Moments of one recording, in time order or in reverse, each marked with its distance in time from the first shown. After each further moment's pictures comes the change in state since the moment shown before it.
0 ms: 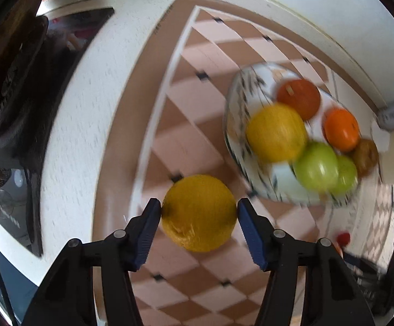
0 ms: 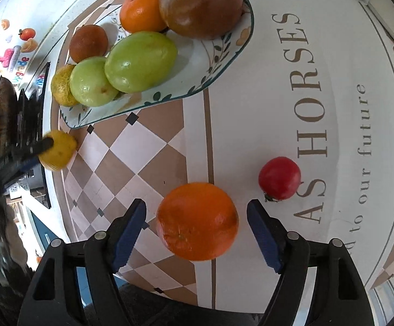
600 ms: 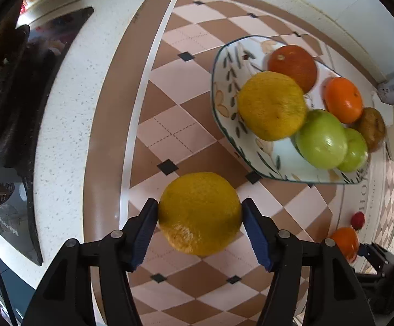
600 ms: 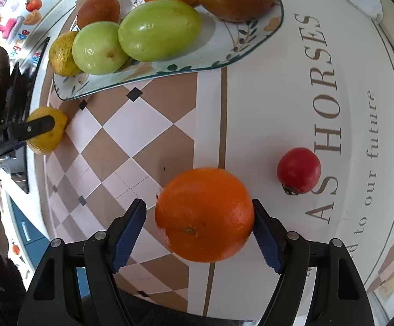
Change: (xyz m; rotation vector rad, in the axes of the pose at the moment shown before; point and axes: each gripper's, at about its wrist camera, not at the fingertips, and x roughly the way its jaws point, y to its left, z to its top) left arm 0.027 -0.008 0.000 0.085 0.023 0.040; right arm 0.024 0.026 -0.018 -0.100 -0.024 -0.114
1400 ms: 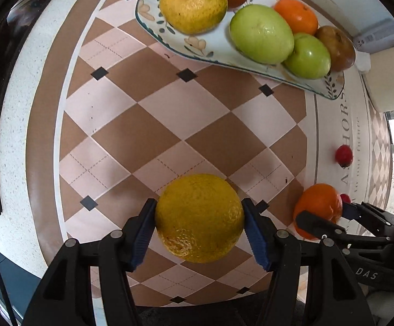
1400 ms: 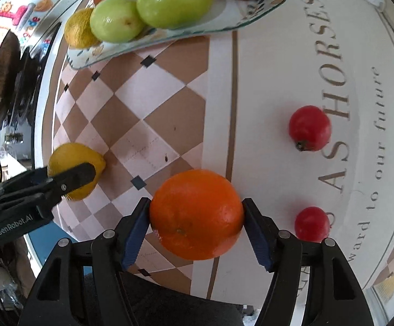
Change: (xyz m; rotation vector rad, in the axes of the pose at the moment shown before) left arm 0.016 -0.067 -0.073 0.074 0.087 -0.071; right arm -0.002 -0.002 -0.023 -0.030 0.054 0.062
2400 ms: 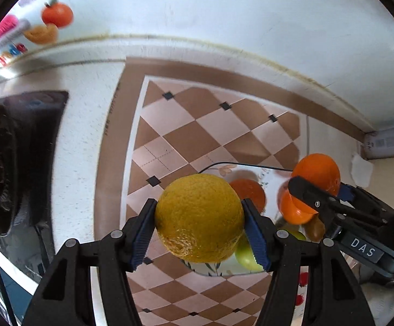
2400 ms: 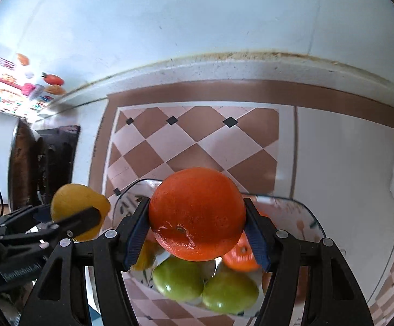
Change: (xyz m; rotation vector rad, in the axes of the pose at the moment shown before) left arm -0.081 0.034 0.199 -0.084 -0.097 0.032; right arm -0.075 0.067 0.249 -0.074 -0.213 0.034
